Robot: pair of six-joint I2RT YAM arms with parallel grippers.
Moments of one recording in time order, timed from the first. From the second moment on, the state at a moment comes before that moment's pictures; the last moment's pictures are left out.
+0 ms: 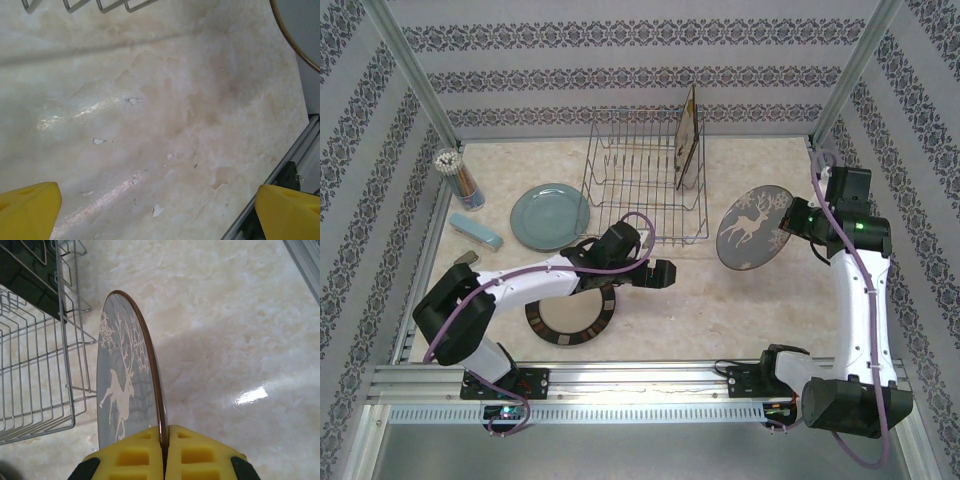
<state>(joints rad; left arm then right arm) -0.81 1.56 0.93 -0.15 0.27 -0.71 -0.18 1.09 1.27 -1.06 -0.18 0.27</state>
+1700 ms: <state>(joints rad) -0.74 1.41 0.90 -0.18 0.28 -0.71 0.21 1.45 1.70 -1.12 -0.01 0.26</state>
